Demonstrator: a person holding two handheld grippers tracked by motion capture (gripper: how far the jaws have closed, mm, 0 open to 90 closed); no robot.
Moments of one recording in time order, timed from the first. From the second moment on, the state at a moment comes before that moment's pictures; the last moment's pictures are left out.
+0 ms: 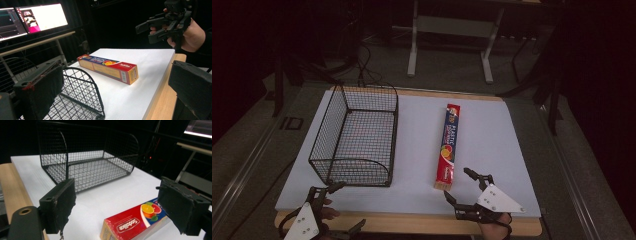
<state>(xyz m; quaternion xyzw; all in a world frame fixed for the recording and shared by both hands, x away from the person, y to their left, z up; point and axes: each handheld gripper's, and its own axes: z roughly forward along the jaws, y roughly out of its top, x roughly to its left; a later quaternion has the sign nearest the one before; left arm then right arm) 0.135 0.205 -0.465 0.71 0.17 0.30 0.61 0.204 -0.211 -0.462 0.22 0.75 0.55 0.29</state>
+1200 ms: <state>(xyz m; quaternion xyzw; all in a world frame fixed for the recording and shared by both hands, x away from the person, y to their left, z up) 0.134 0.202 -0.464 0.72 0.17 0.30 0.61 0.220 -0.180 -0.430 0.22 0.77 0.51 0.31</state>
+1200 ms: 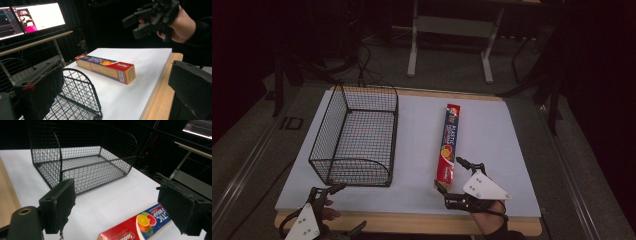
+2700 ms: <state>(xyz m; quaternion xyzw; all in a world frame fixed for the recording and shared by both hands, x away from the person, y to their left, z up) 0.136 0.201 -0.463 0.72 0.16 0.30 0.61 0.371 -0.153 -0.441 0.44 0.76 0.40 0.26</state>
